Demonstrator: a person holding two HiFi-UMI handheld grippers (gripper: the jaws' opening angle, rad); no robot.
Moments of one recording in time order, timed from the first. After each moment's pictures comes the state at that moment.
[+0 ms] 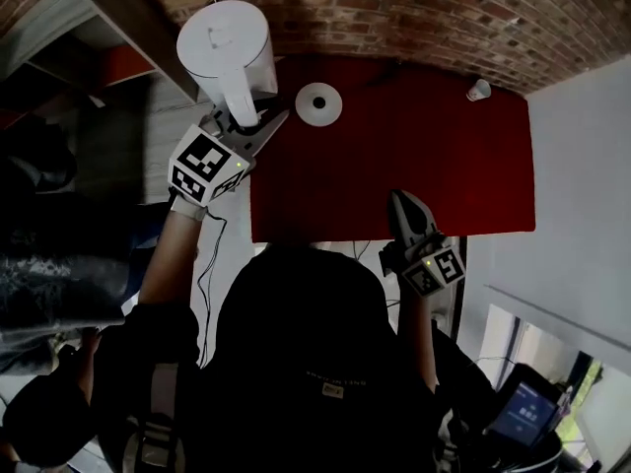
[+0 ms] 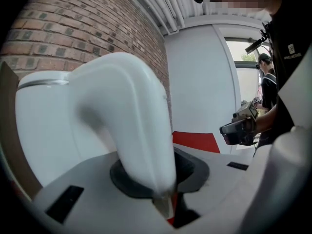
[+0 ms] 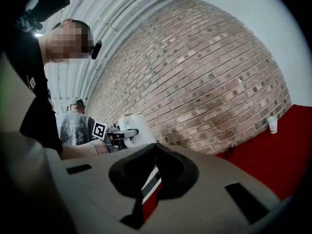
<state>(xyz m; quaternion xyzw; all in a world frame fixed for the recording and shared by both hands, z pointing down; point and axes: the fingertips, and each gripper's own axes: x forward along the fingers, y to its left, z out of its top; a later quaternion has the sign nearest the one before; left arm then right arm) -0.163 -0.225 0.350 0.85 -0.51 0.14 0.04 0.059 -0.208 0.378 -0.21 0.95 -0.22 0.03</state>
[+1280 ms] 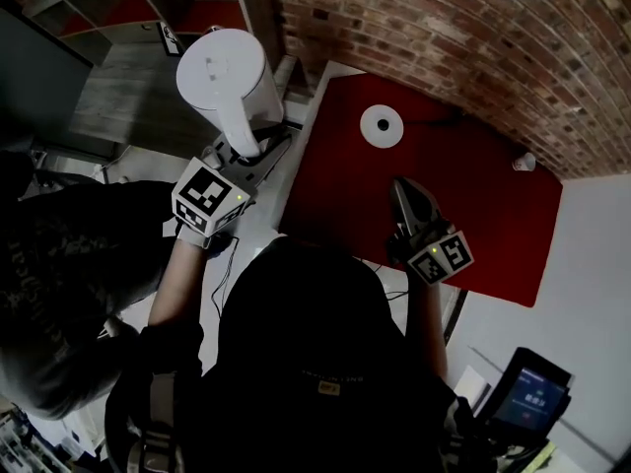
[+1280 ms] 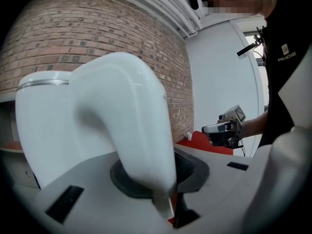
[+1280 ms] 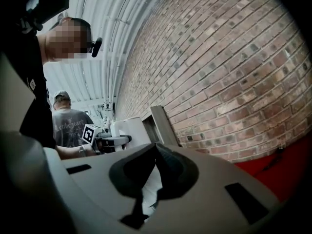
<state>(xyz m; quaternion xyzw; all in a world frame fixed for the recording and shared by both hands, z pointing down) -0.230 -0.100 0.356 0.75 -0.65 0.12 0.07 -0.065 -0.195 0.378 -0.02 0.98 -0.18 0.00</state>
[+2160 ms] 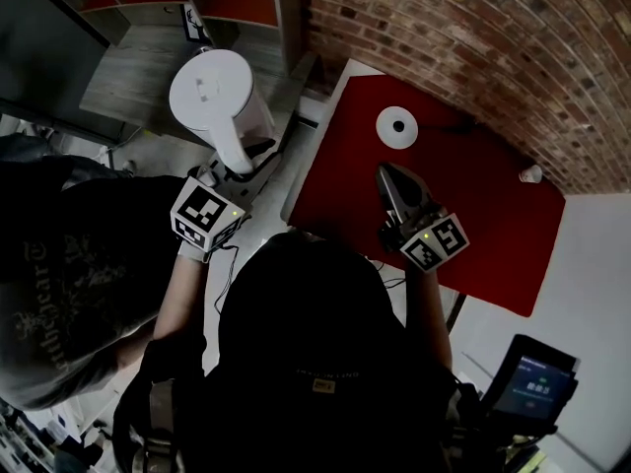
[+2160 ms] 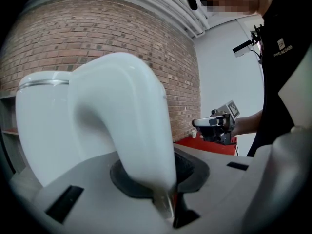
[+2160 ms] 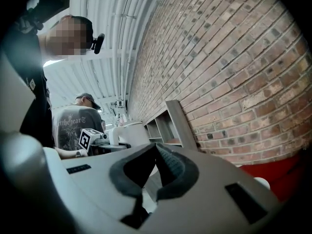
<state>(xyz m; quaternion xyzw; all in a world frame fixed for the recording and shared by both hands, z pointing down) -0.245 -0.029 0.378 0.72 -0.68 0.10 0.09 -0.127 -0.146 0.368 0.06 0.98 -0.17 -0.01</state>
